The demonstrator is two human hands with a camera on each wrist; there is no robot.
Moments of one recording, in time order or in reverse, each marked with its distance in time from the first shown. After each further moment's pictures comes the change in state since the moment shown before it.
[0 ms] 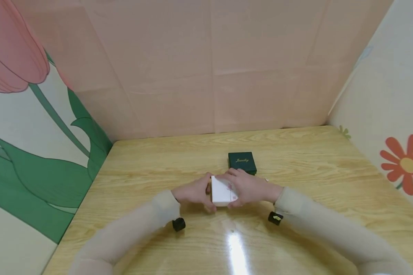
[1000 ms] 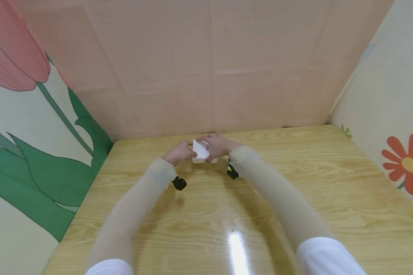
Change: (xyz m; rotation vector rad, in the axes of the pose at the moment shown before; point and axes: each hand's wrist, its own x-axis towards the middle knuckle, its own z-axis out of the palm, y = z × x) left_hand 0.033 -0.007 -0.098 -0.351 0.258 -0.227; right_hand 0.144 0.032 -0.042 0.065 -0.077 0.129
